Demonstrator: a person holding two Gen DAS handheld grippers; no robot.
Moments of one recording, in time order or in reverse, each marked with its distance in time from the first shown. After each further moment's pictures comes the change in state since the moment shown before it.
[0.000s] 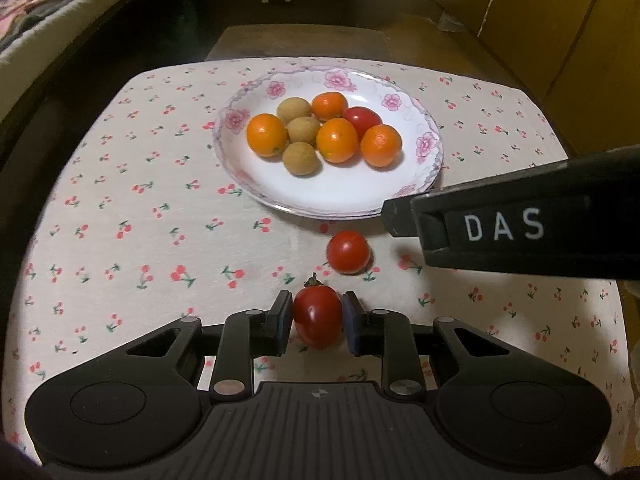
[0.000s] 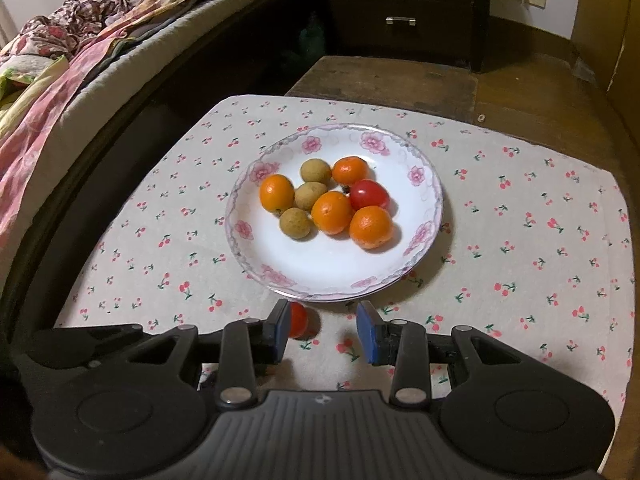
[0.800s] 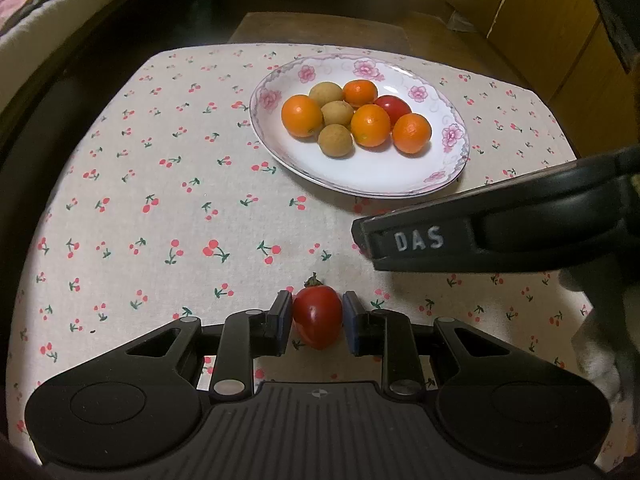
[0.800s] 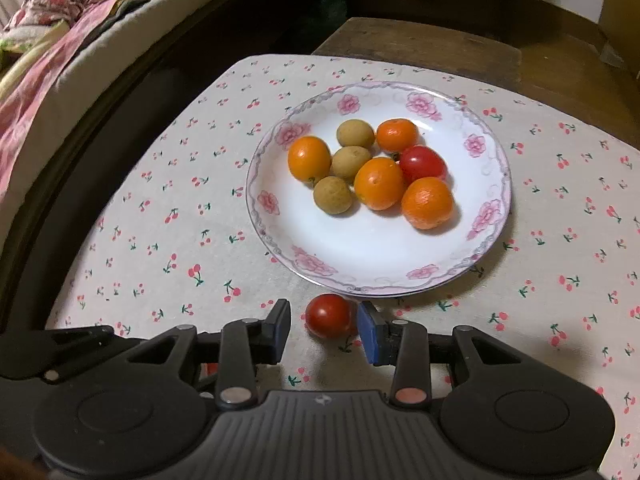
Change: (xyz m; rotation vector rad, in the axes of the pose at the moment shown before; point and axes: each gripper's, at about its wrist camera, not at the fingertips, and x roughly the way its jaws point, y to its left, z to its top) left arm -0.003 0.024 -0.009 -0.035 0.023 -0.016; right arm 0.048 0.020 0.000 -0.027 0.082 0.033
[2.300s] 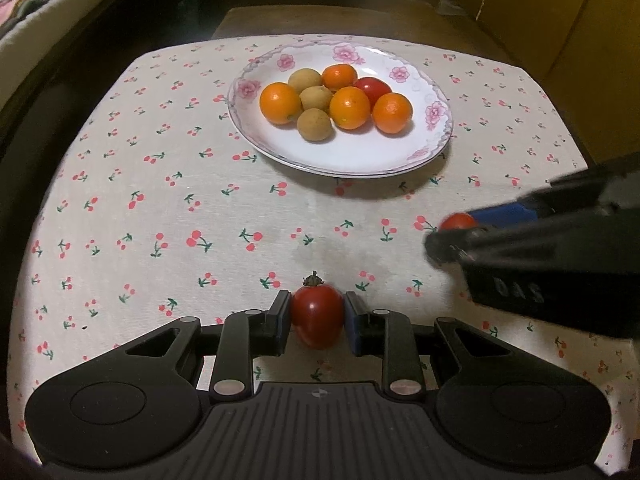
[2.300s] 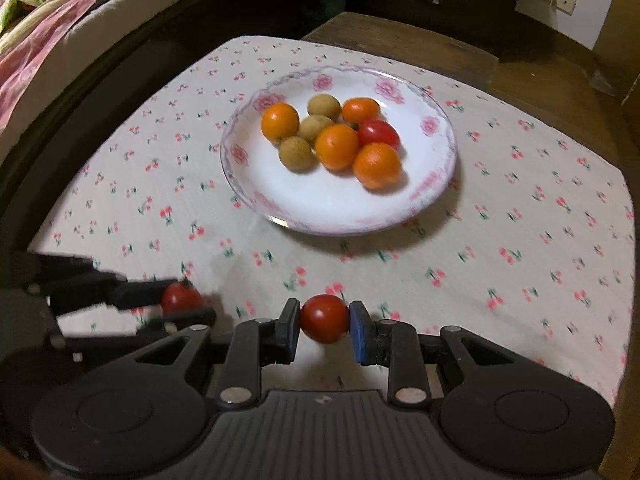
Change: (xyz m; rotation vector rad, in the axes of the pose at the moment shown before) left arm 0.005 -0.011 -0.003 0.056 0.024 -0.001; right arm -0.028 -0.015 -0.030 -0.100 0.021 -0.094
